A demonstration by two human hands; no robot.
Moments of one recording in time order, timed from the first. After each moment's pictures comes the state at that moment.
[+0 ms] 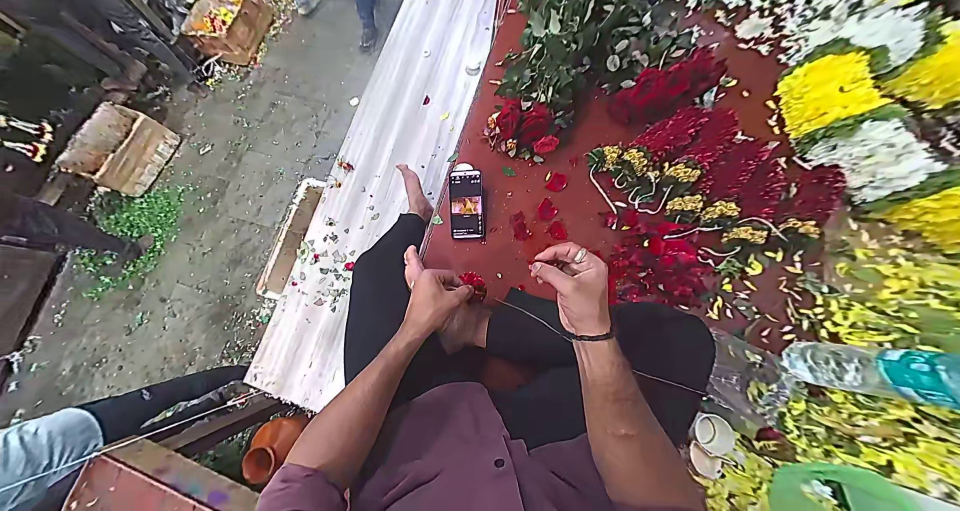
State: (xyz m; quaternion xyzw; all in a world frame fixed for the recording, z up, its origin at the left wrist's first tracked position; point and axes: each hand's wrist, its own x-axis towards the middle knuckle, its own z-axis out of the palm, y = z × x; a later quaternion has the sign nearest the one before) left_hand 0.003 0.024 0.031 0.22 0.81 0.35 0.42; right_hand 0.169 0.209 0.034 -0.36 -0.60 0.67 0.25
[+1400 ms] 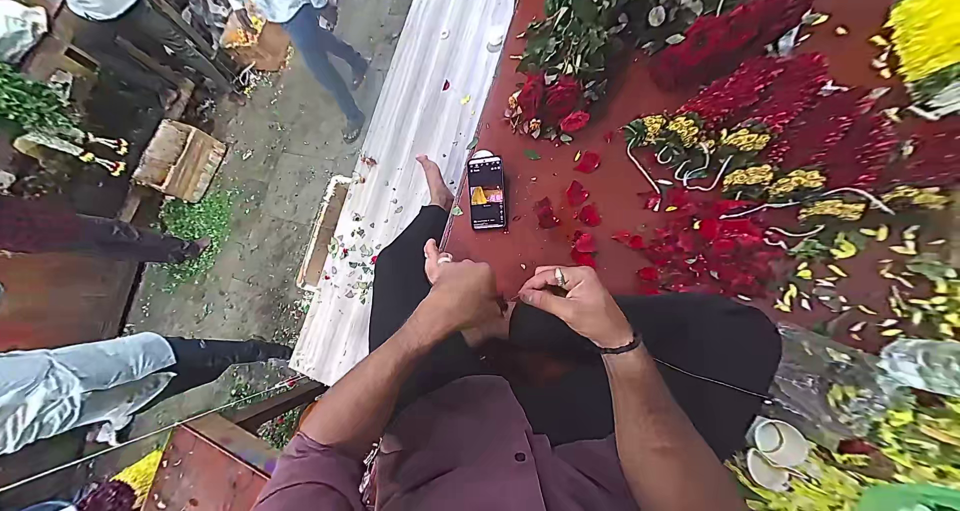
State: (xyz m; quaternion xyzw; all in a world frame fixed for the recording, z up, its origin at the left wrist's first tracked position) left_hand -0.005 0.069 0.113 0.44 0.76 -0.01 0.48; right_hand 0.176 0.193 0.033 -0.18 -0.69 0.70 0.08
